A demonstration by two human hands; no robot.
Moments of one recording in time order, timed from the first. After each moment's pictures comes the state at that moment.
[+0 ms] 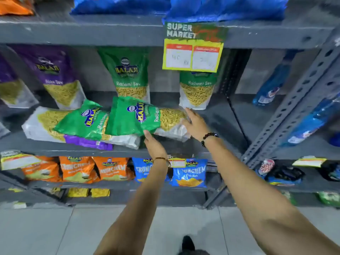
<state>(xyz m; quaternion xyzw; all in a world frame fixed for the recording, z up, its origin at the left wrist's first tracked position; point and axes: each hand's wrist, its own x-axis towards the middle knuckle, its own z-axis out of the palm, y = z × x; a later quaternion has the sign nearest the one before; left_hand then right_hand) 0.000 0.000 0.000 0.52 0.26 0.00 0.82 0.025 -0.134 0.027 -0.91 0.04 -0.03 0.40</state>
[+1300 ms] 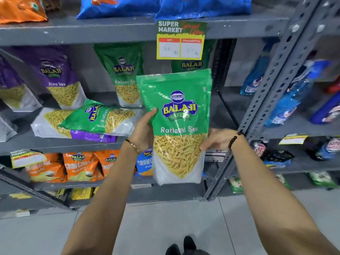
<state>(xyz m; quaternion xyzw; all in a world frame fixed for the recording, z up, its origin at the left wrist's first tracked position) -0.031 0.063 0.067 0.54 -0.06 -0.31 0.78 -0.096 -0.172 0.056 -0.68 -0.02 0.36 0.64</state>
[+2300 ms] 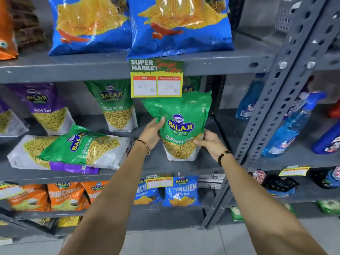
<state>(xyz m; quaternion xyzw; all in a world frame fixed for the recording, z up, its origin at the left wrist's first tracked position) 0.069 -0.036 0.065 0.60 -0.08 -0.22 0.77 -0.013 -0.232 0.029 -0.69 0.11 -0.02 0.71</state>
